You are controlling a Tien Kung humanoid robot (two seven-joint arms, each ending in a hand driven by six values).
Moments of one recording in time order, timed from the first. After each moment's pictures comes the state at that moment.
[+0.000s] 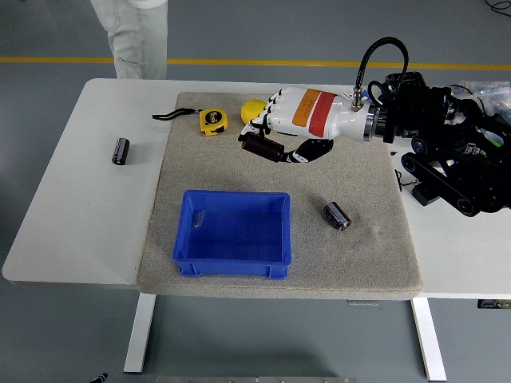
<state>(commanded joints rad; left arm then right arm) -0.13 0.06 -0.59 -0.20 0.48 0.14 0.02 1.09 -0.24 0.45 0.92 -2.01 -0.12 0.65</state>
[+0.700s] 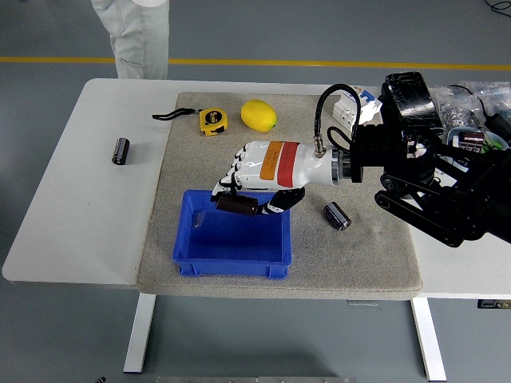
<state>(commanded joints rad) -0.12 0.07 -0.61 -0.20 0.51 0.14 0.03 1.07 -0.20 0.31 1.04 -2.00 -0.06 0.59</state>
